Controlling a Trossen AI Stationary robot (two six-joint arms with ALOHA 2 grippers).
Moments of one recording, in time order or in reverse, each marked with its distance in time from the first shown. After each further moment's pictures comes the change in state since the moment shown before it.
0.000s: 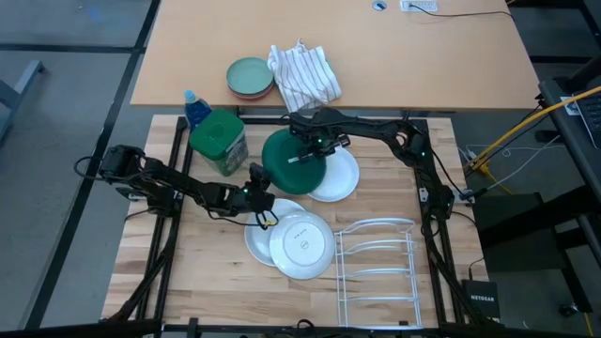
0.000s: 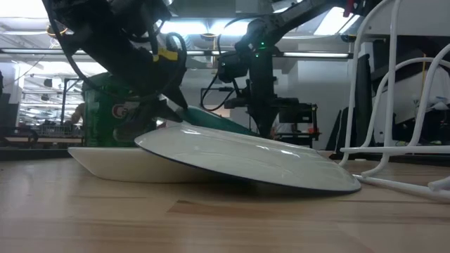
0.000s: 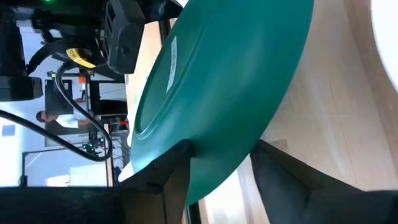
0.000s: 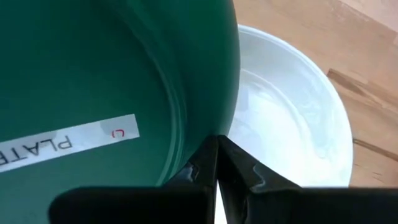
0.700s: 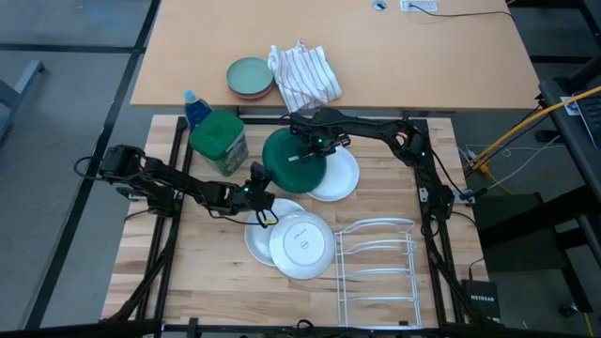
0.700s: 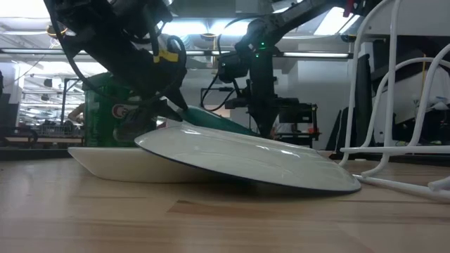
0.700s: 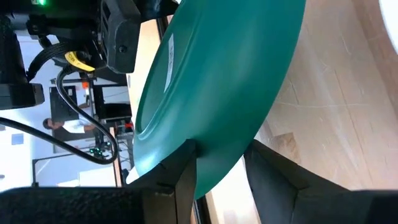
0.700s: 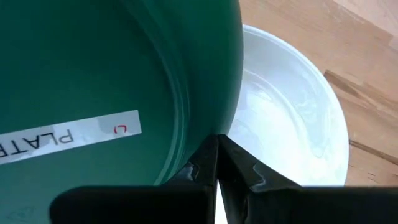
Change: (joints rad) left arm 0.015 0.000 0.000 0.004 0.007 0.069; right arm -0.001 0.000 0.000 -0.005 0.003 -0.015
